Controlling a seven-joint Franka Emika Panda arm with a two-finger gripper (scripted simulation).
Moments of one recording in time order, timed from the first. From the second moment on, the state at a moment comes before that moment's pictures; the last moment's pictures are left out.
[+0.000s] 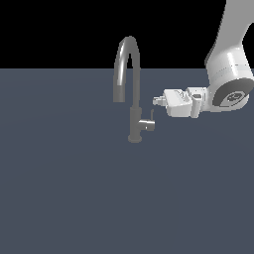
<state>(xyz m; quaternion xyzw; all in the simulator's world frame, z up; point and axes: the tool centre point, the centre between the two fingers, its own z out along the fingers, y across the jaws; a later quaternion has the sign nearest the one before) 0.082 -0.108 0.170 -0.50 0.54 0.42 0.54</state>
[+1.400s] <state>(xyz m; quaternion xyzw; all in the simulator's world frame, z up) 0.064 -0.098 0.145 -0.43 0.56 0.43 0.56</state>
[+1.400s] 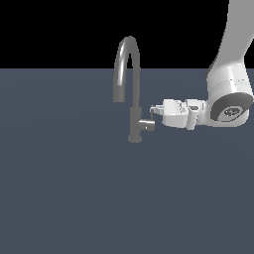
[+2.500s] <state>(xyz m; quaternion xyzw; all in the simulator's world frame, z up) 0.023 -0.087 0.144 -0.44 0.56 0.42 0.56</state>
